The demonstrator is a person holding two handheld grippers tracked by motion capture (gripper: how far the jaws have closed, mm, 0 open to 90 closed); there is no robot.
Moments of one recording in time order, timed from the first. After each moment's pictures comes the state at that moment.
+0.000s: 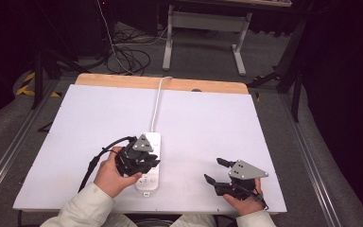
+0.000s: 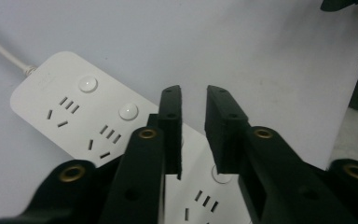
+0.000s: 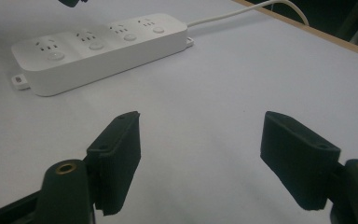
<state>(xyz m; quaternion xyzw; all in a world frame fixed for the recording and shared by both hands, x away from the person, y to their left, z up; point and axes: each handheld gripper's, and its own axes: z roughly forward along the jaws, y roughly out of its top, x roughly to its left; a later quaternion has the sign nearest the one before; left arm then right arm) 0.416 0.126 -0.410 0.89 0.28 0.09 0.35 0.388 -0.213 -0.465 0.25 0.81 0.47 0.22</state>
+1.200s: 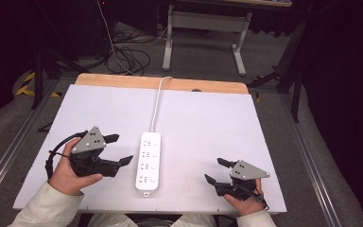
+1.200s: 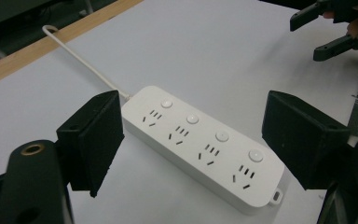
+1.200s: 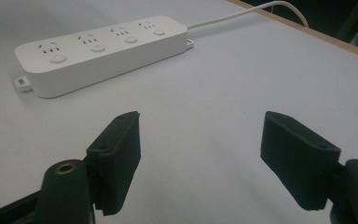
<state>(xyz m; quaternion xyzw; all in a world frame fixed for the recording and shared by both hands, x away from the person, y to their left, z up) 0.385 0.220 -0.372 0.83 0.28 0.19 0.45 0.387 -0.214 -0.464 0.26 0.81 0.48 0.22</state>
